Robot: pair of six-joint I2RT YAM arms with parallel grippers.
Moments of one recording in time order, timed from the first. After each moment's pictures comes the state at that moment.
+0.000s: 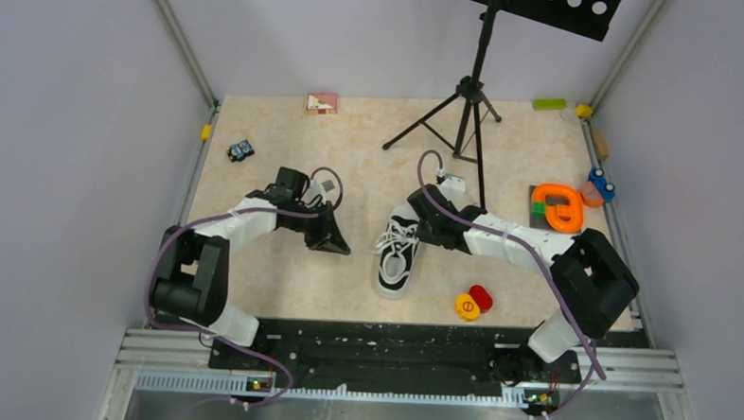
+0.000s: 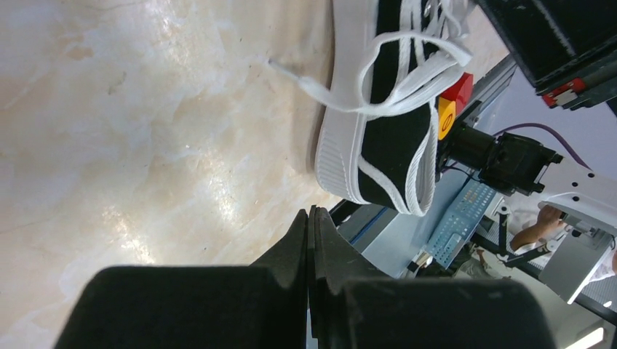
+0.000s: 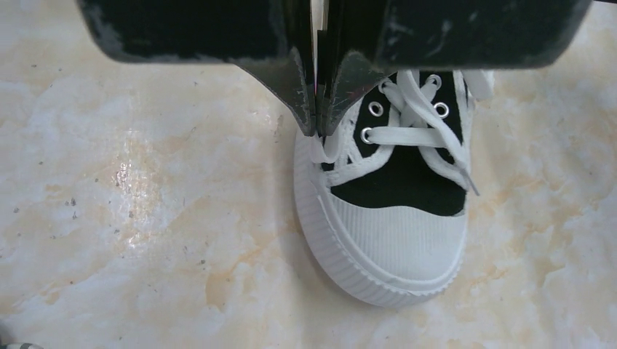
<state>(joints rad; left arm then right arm) -0.24 1.52 0.84 -0.46 0.77 -0.45 0.79 1.59 0.97 -0.36 0.40 0.89</state>
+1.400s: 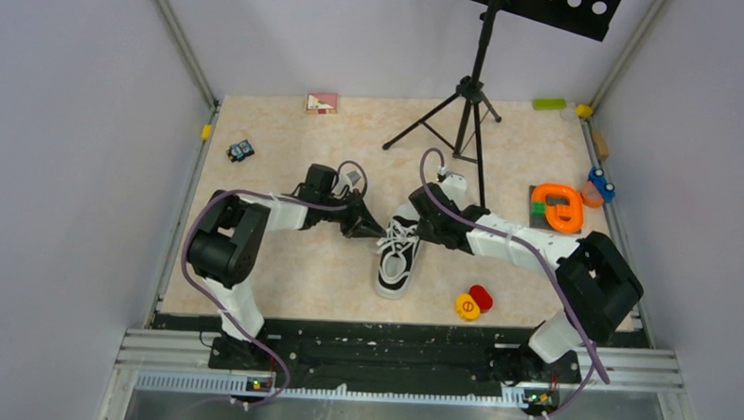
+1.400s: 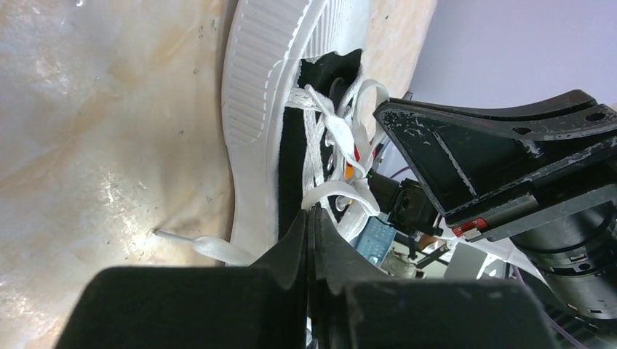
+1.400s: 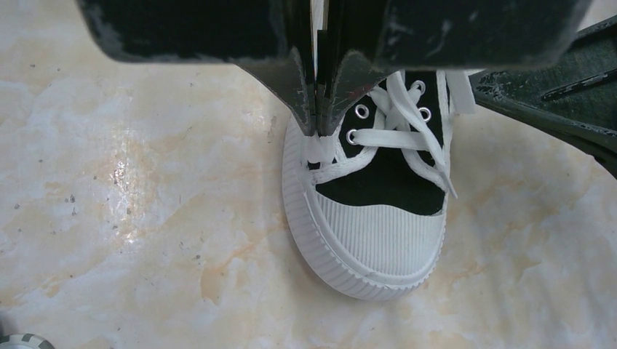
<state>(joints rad) -0.37 1.81 0.87 0.14 0.88 -0.91 0.79 1.56 0.97 -0.36 0.41 0.88</state>
